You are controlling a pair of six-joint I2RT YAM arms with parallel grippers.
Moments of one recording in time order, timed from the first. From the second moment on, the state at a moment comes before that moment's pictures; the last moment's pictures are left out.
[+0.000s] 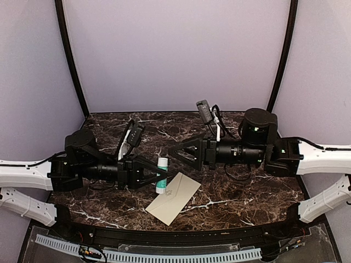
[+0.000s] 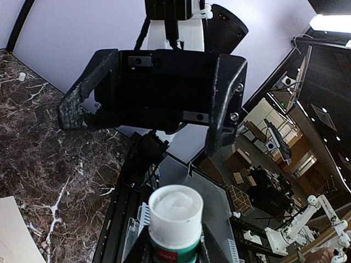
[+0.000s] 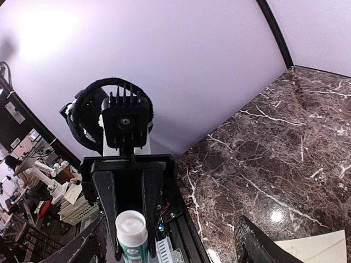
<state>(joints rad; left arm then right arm) -1.12 1.03 0.69 0.32 0.45 -0.67 1.19 1.20 0.97 0.14 -0.20 0.56</state>
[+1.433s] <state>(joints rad) -1.14 1.10 0.72 0.31 0.46 -0.61 1.24 1.28 0.99 0.18 -0.30 0.56</state>
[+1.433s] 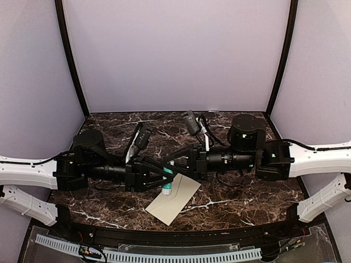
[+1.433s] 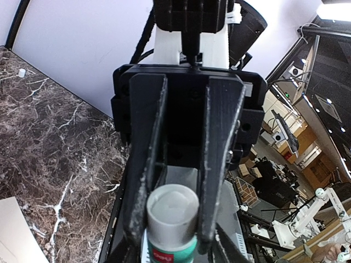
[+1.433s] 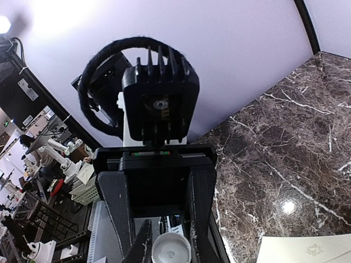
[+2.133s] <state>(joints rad) -1.15 1.11 0.71 0.31 0.46 -0.63 1.24 1.26 0.99 0.17 -0.23 0.57</state>
